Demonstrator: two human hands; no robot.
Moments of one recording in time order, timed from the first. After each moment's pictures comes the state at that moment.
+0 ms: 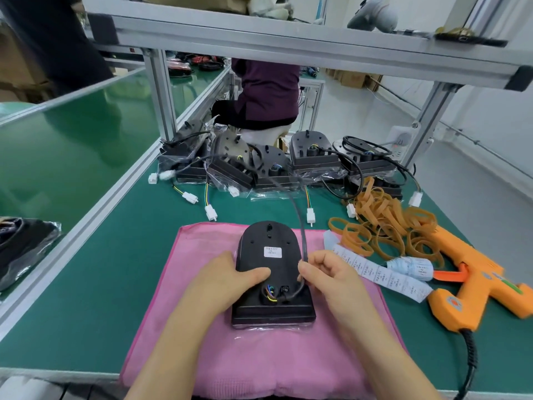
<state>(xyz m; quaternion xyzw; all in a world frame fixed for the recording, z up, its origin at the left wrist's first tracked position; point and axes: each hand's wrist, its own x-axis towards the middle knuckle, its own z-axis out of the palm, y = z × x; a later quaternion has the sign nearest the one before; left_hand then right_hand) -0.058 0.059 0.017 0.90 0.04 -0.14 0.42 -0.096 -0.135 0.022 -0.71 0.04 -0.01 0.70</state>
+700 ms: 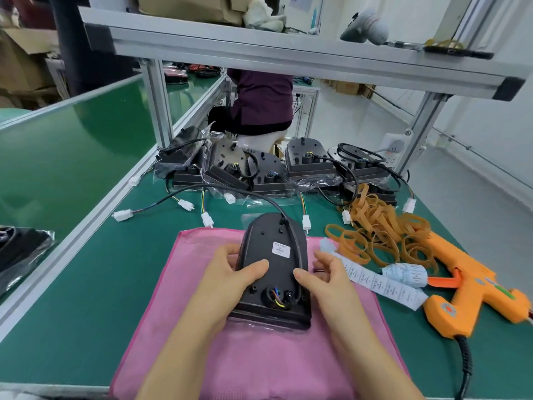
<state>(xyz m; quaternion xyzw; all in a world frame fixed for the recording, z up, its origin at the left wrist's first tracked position) -0.072 0.038 0.031 0.69 0.09 -0.08 0.71 -0.089 -0.132 0.018 -0.73 0.15 -0.02 0.67</state>
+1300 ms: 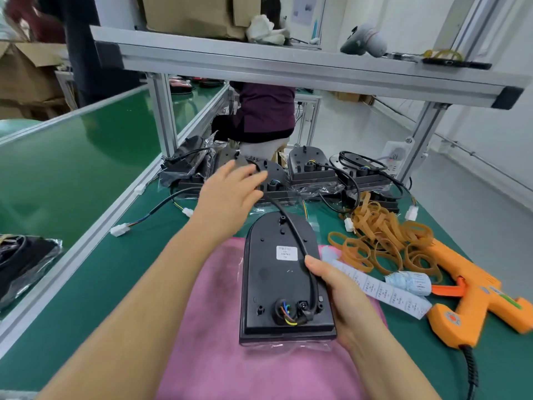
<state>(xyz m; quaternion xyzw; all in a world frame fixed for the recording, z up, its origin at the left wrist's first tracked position) 0.020 0.054 0.108 0.94 -0.21 0.19 0.18 -0.085 -0.135 0.044 -0.49 0.11 0.16 0.85</state>
